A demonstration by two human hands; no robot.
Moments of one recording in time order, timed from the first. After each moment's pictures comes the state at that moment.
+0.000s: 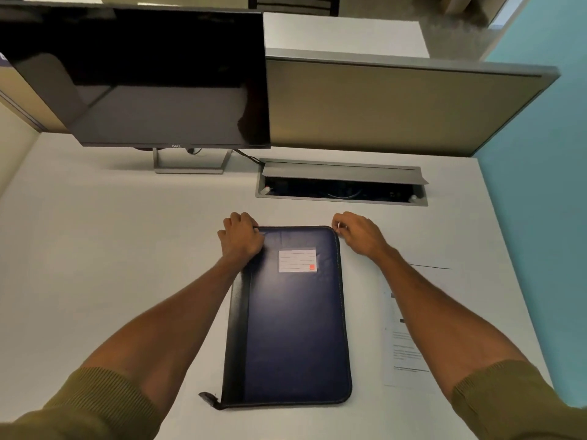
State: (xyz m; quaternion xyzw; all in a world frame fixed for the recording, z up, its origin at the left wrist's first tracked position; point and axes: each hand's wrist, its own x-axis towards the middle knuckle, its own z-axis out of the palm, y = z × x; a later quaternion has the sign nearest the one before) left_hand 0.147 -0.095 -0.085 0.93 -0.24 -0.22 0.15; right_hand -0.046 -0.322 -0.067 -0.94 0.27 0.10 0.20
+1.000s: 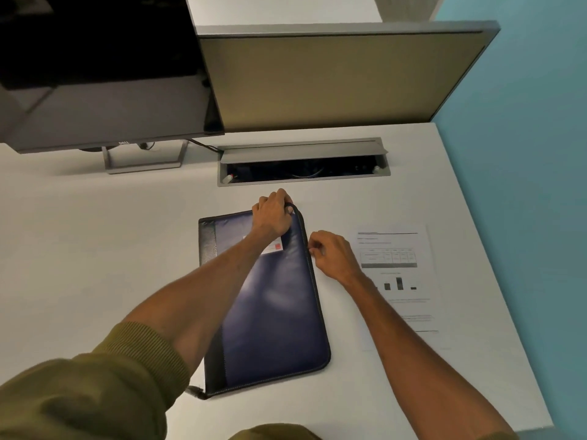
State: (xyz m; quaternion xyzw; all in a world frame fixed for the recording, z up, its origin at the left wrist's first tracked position) left_hand 0.065 -0.205 -0.081 0.87 -0.39 -0.26 0.16; right_hand -0.126 -0.252 -0.091 -0.88 0.34 0.00 0.32
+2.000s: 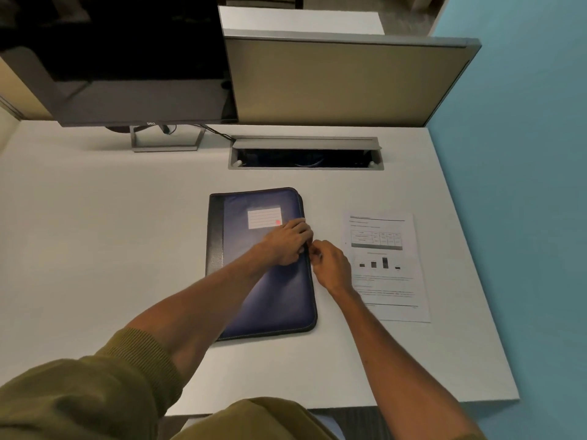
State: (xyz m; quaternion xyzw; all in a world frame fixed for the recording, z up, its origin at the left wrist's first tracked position) left_hand -0.028 -0.120 -0.068 0.72 -0.67 -0.19 -0.06; right_hand -0.189 -0.177 -0.079 -0.85 0.43 0.01 0.30
